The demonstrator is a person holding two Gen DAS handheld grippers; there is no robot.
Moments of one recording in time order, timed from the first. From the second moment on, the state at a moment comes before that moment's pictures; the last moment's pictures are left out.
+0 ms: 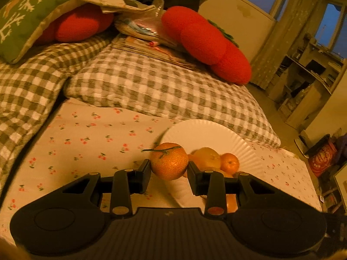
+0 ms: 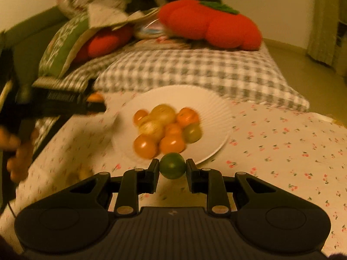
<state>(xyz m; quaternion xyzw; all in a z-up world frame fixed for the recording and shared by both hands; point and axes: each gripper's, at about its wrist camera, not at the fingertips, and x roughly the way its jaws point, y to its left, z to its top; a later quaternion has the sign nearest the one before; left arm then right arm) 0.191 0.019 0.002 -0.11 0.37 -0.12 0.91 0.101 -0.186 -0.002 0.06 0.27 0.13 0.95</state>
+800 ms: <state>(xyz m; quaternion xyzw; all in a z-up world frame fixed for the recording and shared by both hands) 0.187 -0.016 -0.022 -0.06 0.38 -0.18 0.91 0.136 -0.193 -0.020 0.08 0.26 0.11 0.96</state>
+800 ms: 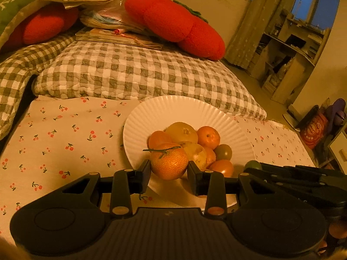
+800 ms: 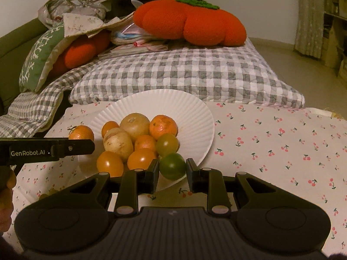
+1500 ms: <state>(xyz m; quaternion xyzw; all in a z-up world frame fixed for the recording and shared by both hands) 0.174 0.000 -0.010 -0.09 0.39 -0.16 0.90 0.125 -0.198 -0.004 0.12 0.24 0.11 0.96</state>
